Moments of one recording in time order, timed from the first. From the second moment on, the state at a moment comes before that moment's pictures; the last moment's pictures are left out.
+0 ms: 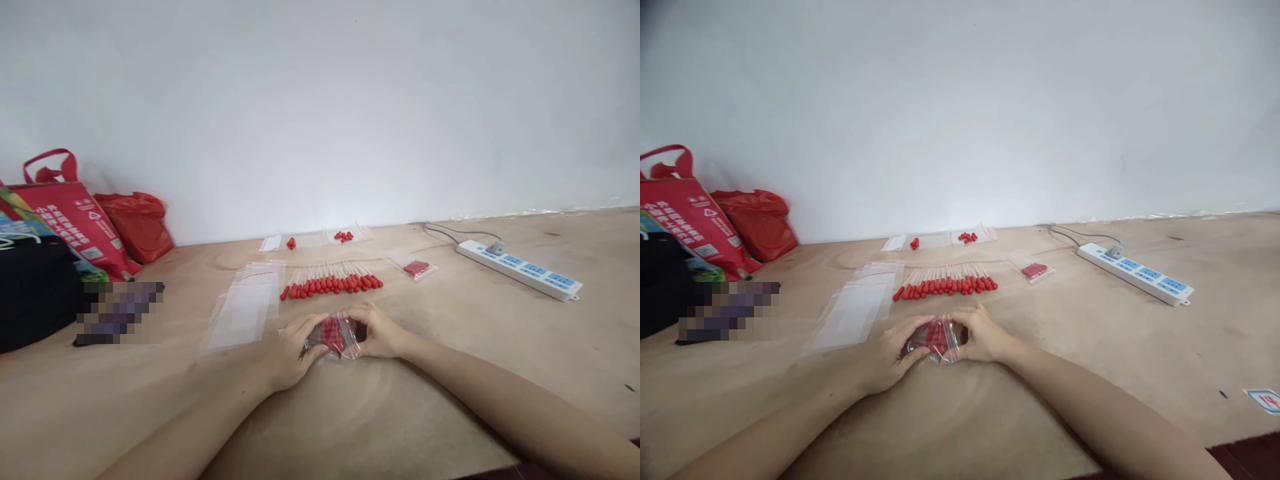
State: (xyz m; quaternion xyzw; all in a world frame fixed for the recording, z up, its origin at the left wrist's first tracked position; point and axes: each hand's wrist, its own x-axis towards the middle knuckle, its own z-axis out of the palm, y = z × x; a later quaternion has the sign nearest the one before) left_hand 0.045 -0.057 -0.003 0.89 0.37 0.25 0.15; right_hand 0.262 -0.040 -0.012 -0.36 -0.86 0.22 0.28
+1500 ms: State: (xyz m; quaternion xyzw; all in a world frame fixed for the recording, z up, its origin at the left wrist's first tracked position) left_hand 0.042 -0.053 -0.001 0.88 0.37 0.22 0.20; right_hand 0.290 -0.032 -0.001 -0.37 -0.83 0.35 0.23
